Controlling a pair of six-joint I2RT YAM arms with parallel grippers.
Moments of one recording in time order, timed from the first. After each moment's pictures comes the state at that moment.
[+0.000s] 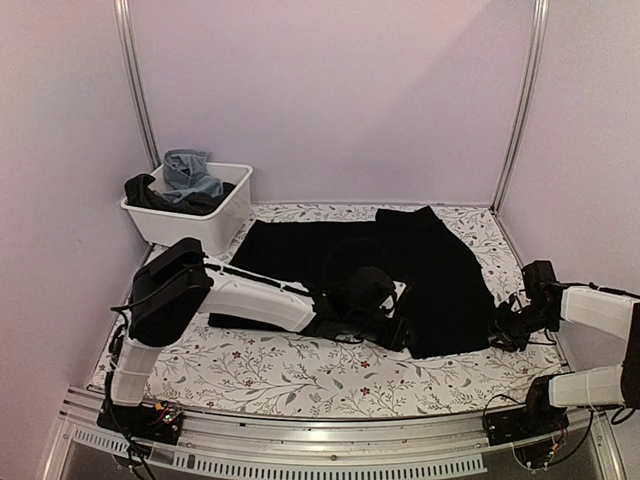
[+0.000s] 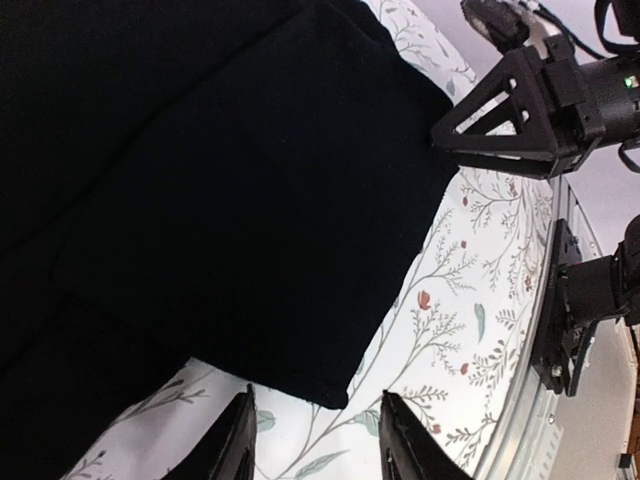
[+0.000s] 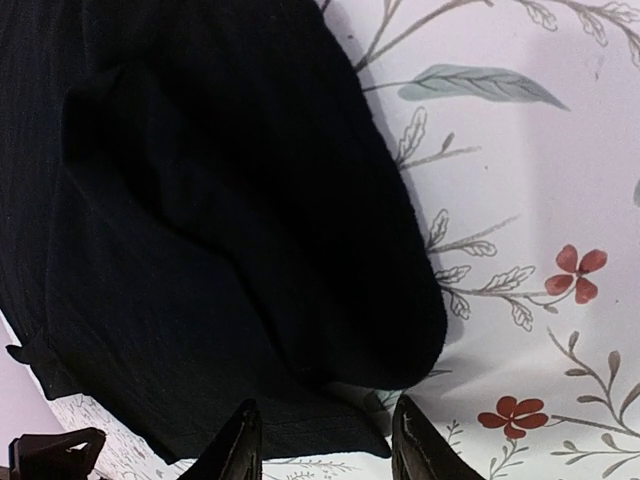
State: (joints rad) left arm -1.15 2.20 1.49 0.05 0.14 -0.57; right arm -0.02 1.15 0.45 -0.54 -0.31 0.64
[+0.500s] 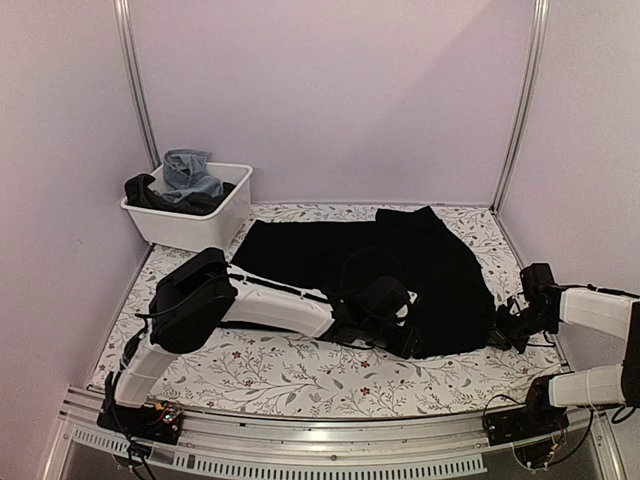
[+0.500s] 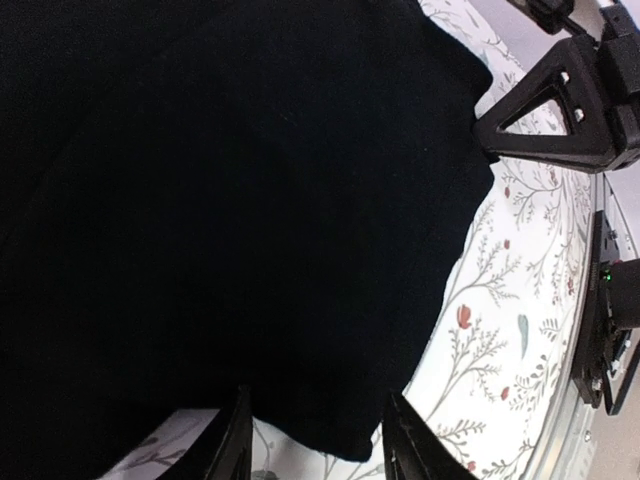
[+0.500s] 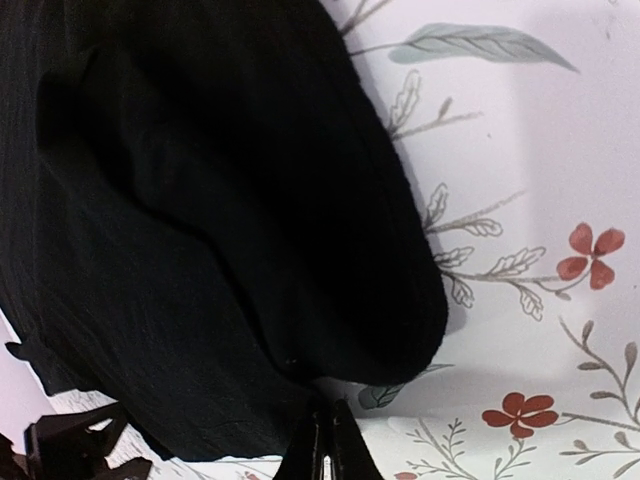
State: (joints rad) left arm -1.19 2.36 1.65 -0.03 0.12 -0.55; right arm -0.01 1.16 0.44 -0.52 -0.33 0.65
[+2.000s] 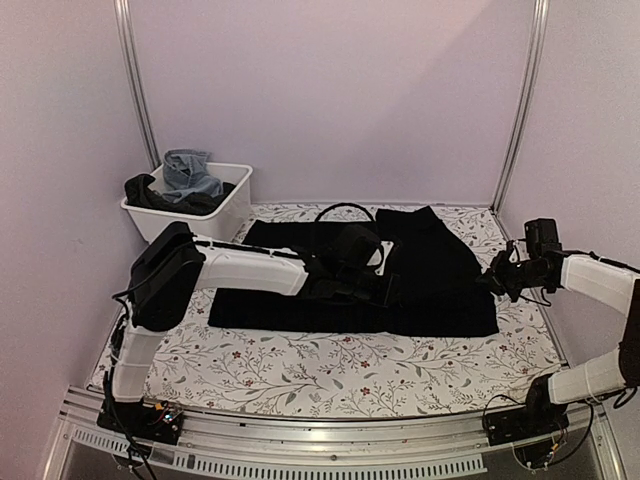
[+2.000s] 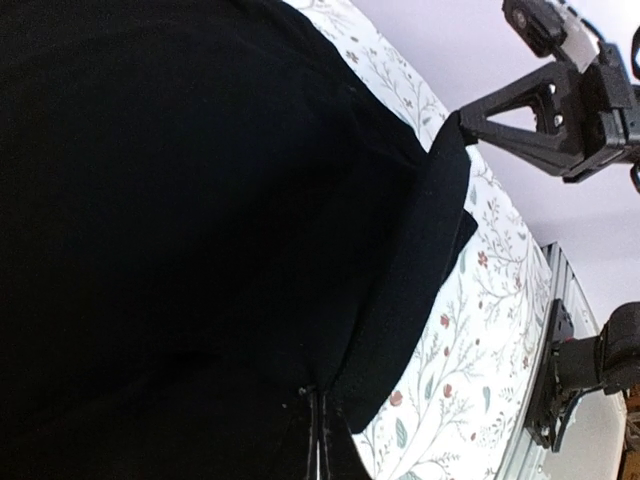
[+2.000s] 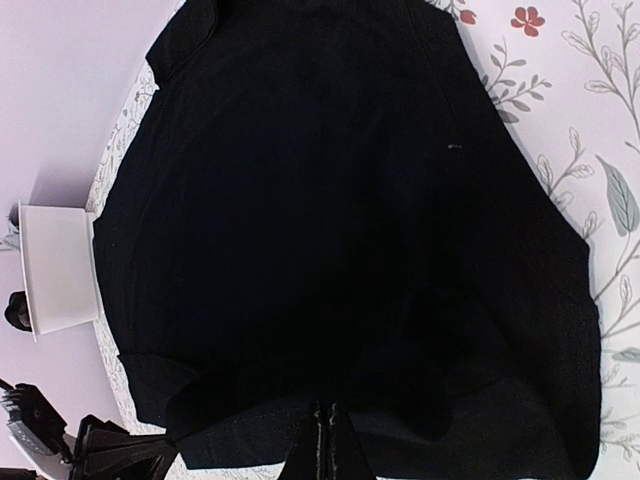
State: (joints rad) left arm -1.03 2.23 1.64 -0.02 0.20 -0.53; right arm -0.01 1.24 0.69 -0.35 -0.42 0.70
